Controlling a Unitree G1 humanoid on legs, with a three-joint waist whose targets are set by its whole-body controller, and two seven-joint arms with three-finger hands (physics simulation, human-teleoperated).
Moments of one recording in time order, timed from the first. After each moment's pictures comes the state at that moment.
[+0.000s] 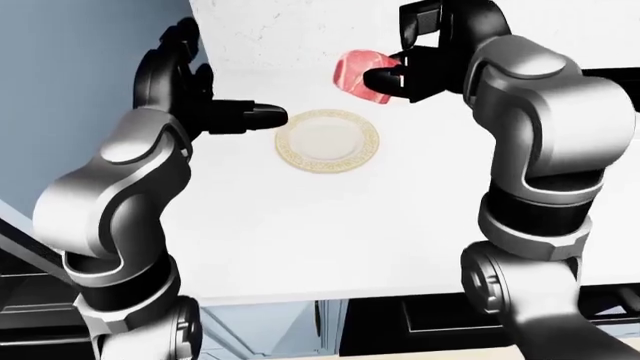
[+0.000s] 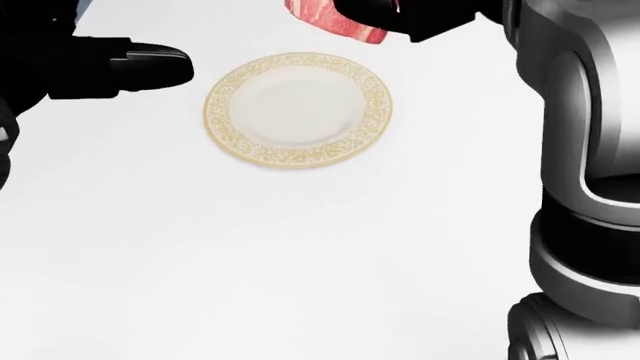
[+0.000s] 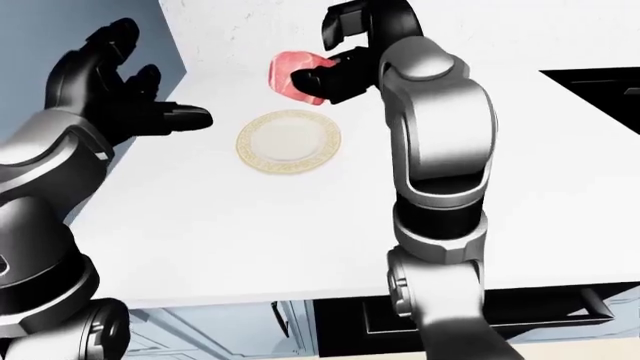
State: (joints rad) left arm -0.88 0.34 0.20 -0.39 -0.40 1.18 0.24; right arm -1.20 -0.24 -0.06 -0.17 -0.09 1.33 0.15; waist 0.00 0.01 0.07
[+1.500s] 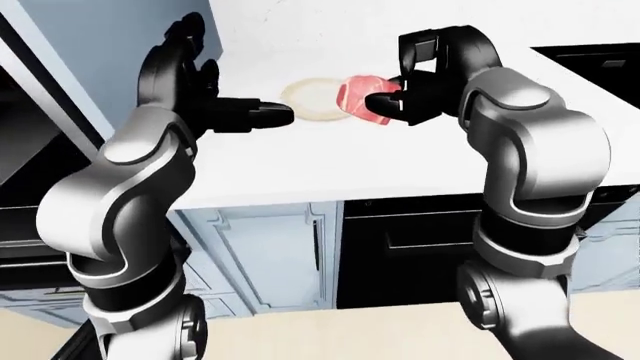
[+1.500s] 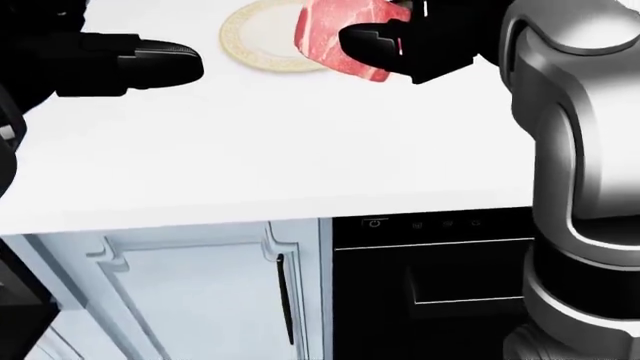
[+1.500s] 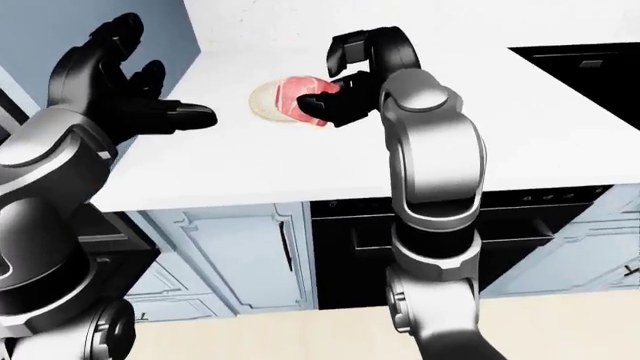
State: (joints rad) left arm -0.89 0.31 0.20 -0.42 -0.40 1.19 0.24; right arm -1.09 -0.22 -0.06 -0.24 -0.12 1.34 0.16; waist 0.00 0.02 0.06
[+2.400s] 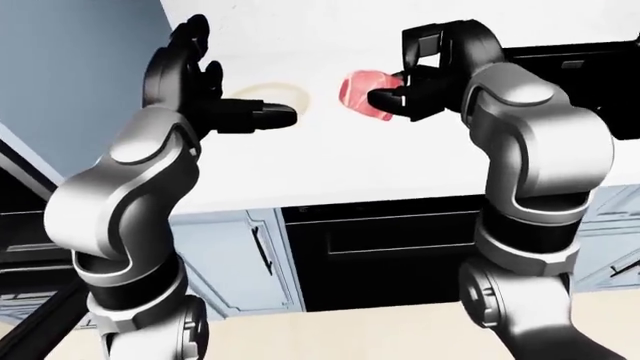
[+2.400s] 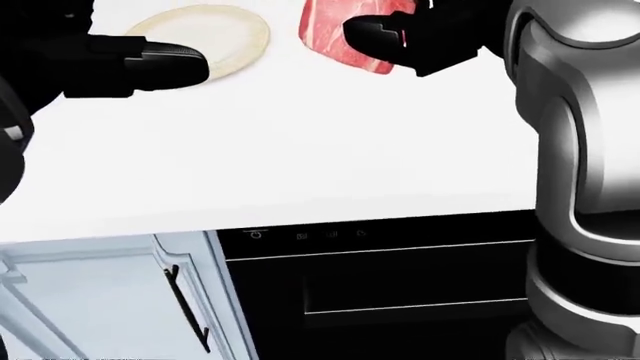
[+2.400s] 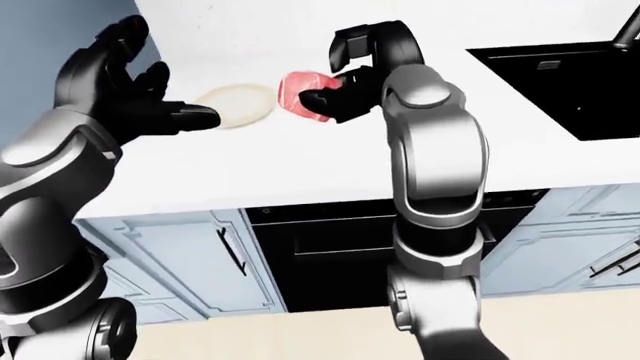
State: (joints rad) left arm -0.89 0.31 0.19 -0.40 -0.40 1.18 0.24; right arm -1.10 -0.23 -0.06 -0.23 -0.12 1.32 0.15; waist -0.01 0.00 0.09
